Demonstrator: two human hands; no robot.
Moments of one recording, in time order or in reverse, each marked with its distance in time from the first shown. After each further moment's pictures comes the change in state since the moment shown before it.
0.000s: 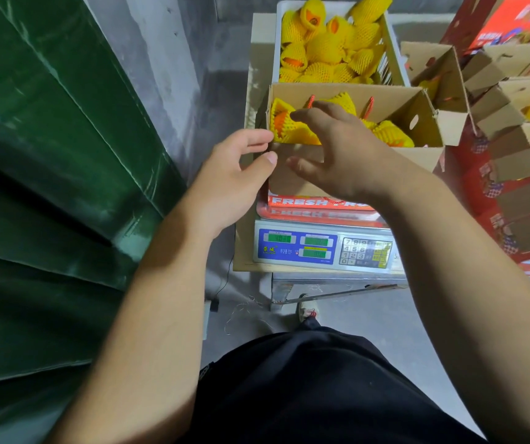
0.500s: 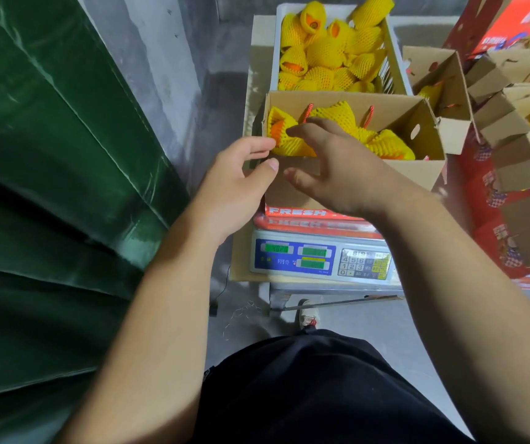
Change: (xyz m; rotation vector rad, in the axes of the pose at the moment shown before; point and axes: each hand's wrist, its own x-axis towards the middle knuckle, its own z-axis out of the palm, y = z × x) left_hand 0.020 -0.004 0.016 -0.005 0.028 -0.012; right_hand 0.011 0.015 0.008 0.084 -0.012 -0.026
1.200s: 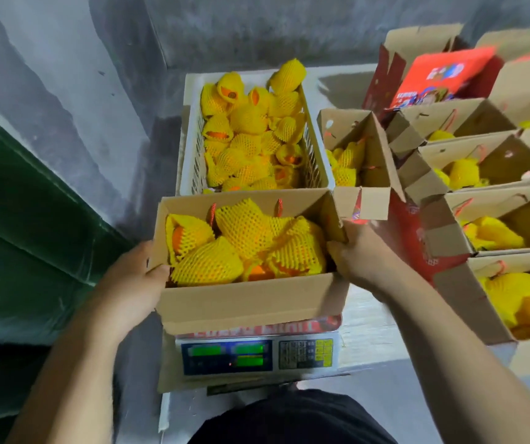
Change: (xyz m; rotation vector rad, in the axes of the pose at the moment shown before) left_hand 0.097 -0.006 0.022 0.406 -0.101 -0.410; right_hand 0.013 0.199 -0.035 0.393 0.086 0.592
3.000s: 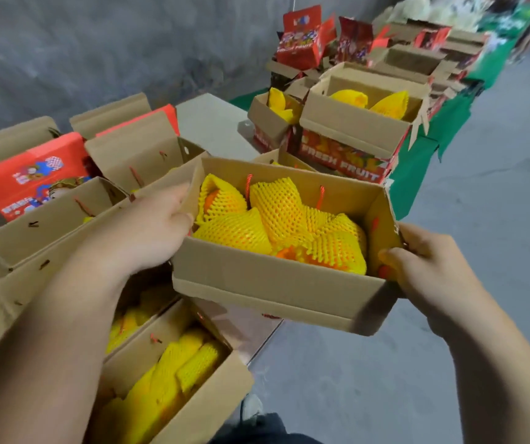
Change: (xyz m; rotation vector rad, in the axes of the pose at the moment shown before) left_hand -0.116 0.641 0.481 0.313 -0.441 1.010; right_hand -0.208 0.458 -0.503 0.395 0.806 0.463
